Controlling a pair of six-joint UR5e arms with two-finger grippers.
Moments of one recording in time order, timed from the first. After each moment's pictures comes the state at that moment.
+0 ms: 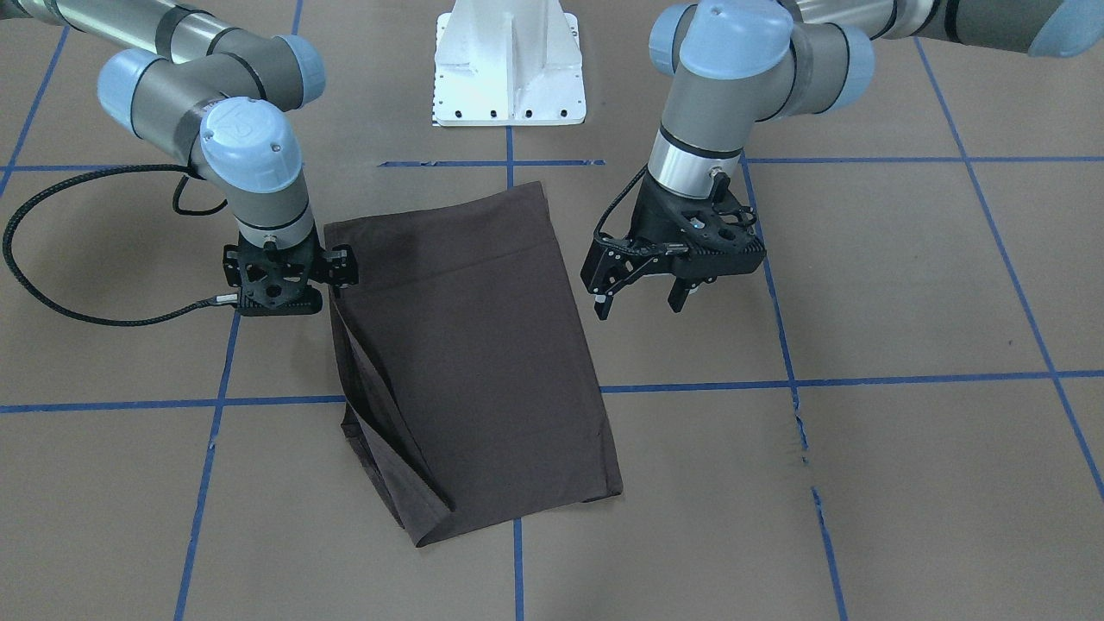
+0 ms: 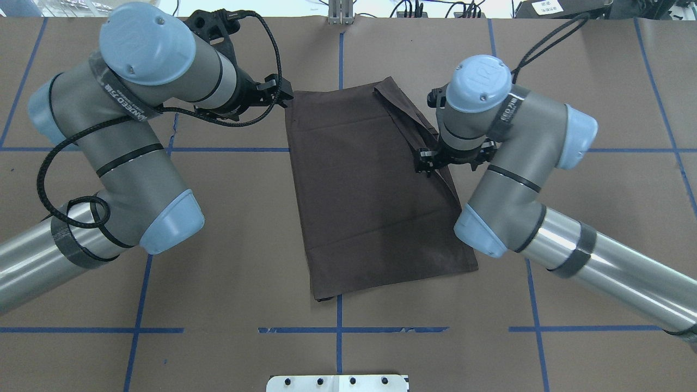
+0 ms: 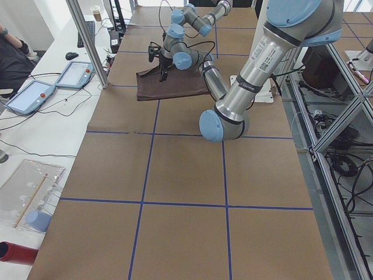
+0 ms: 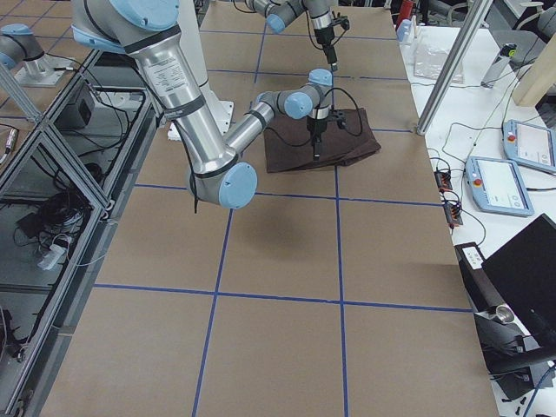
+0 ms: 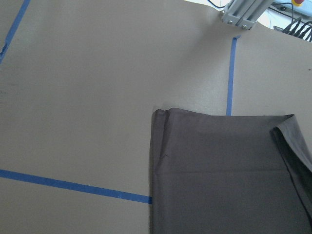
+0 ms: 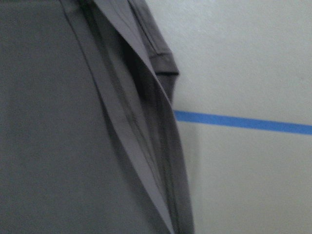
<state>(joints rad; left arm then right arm) -0.74 -2.23 -1.78 -1.71 -1.81 -1.34 0.70 -0.94 1.57 -1.65 1.93 0.90</state>
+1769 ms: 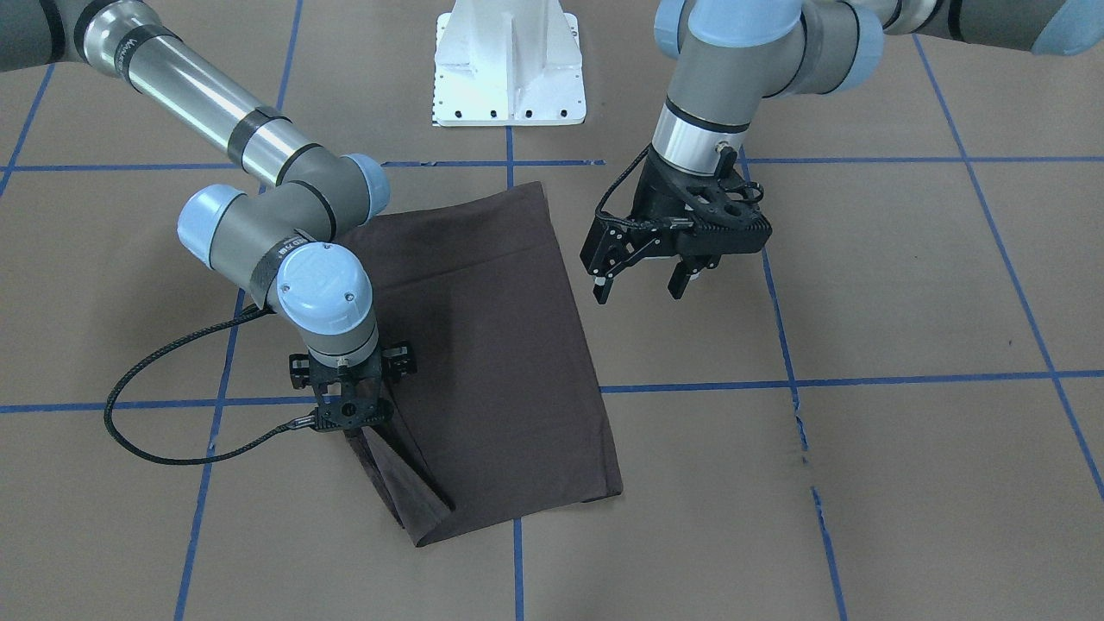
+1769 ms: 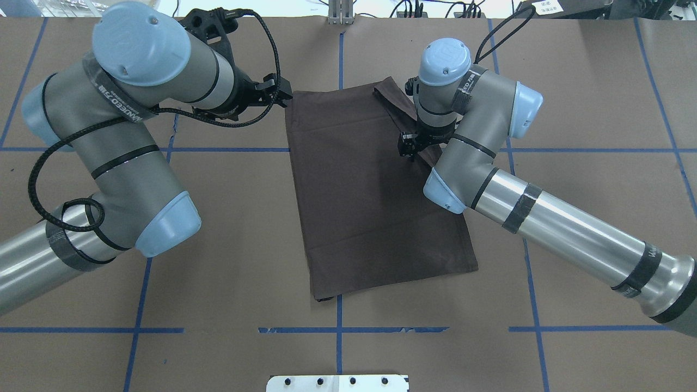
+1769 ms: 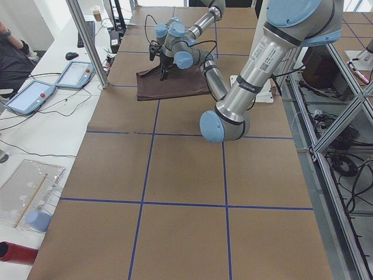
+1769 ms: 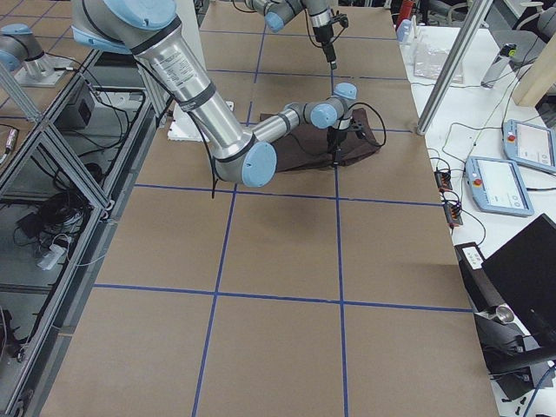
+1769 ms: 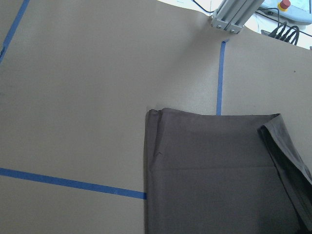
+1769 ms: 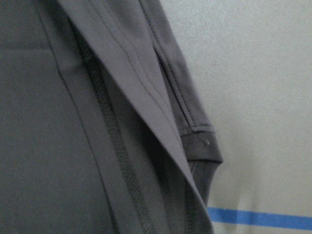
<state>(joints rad) -0.74 -2.23 -1.79 -1.71 -1.81 -1.33 0.74 -0.81 1.23 -1.52 2.00 0.79</state>
